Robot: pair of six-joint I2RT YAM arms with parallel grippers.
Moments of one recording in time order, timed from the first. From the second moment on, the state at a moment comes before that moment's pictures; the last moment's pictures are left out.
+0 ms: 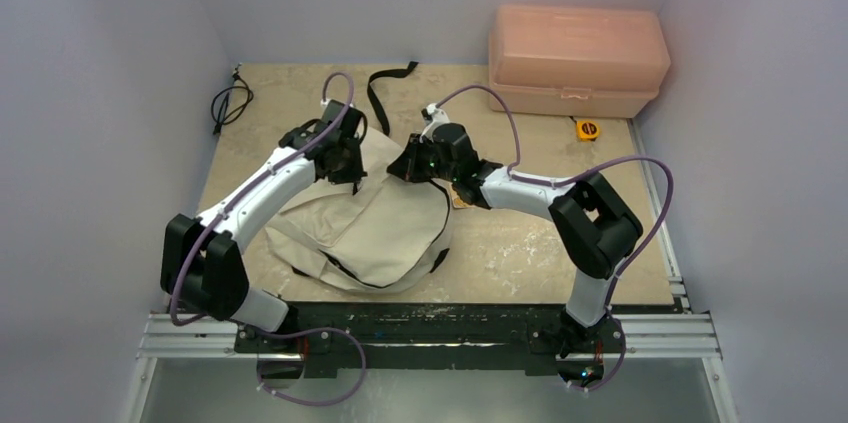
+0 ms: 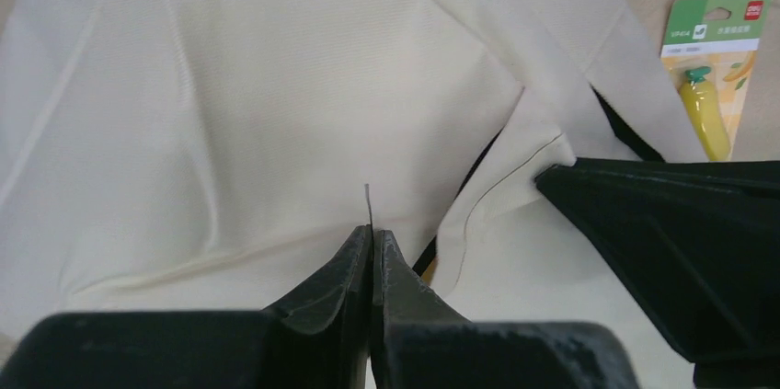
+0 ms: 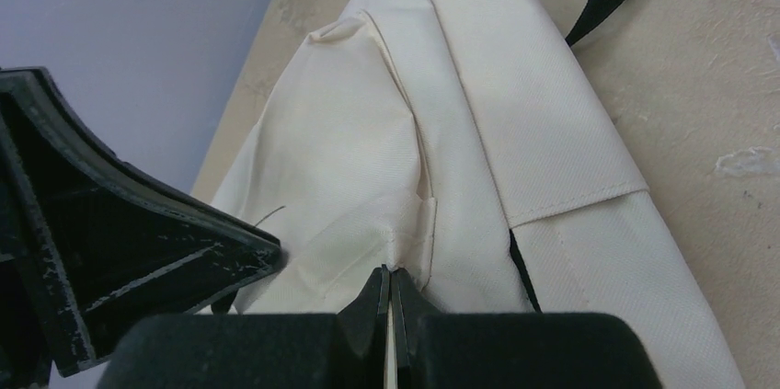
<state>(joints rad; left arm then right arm) -0.43 1.51 1.22 -0.74 -0.13 -0.54 0.74 1.81 1.10 0.33 -0.20 0.69</state>
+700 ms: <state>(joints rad) -0.44 0.92 0.92 -1.00 -0.40 -0.73 0.74 1.82 1.06 0.36 -0.17 0.76</state>
